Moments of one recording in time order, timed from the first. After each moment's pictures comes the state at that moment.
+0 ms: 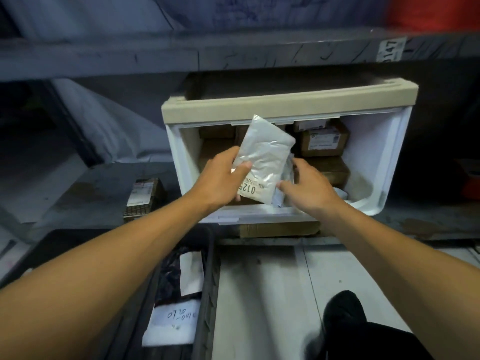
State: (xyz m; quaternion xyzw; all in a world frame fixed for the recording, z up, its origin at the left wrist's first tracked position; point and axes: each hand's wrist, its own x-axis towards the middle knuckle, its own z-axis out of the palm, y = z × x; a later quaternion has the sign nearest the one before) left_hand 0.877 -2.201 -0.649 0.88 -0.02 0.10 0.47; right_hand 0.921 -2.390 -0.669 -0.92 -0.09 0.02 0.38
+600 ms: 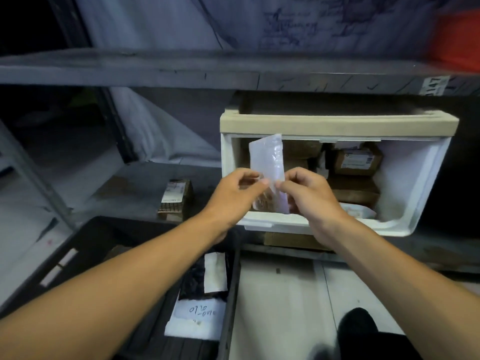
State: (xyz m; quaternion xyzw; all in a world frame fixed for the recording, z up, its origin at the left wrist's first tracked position) left_hand 0.811 -2.164 -0.645 0.79 0.08 0.11 0.60; right_hand 0.862 -2.321 -0.641 -0.76 -0.14 0.07 0.63
